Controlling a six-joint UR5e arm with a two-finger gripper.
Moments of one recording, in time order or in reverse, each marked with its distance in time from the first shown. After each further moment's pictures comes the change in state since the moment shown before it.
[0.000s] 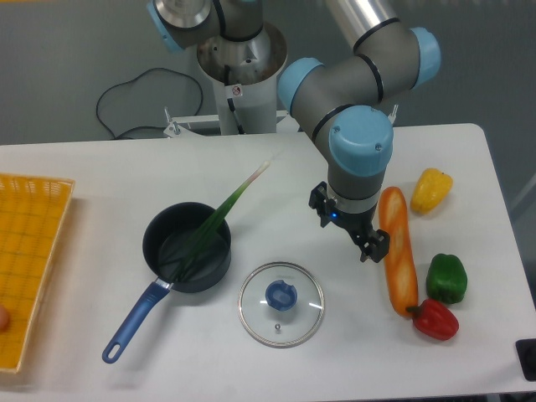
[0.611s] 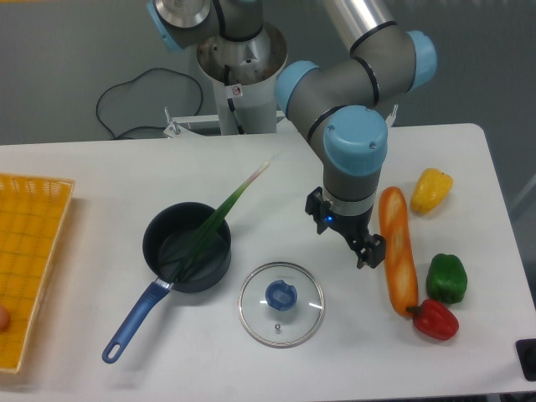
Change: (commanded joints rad) arm -0.037 0.011 -0.018 0.072 -0.006 -0.044
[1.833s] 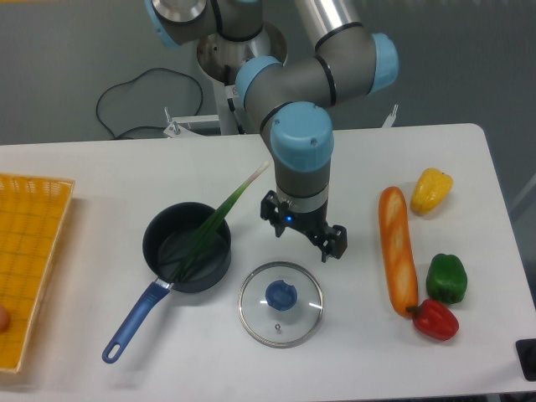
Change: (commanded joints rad) arm -0.078 0.025 -0.101 0.002 -0.001 -0.344
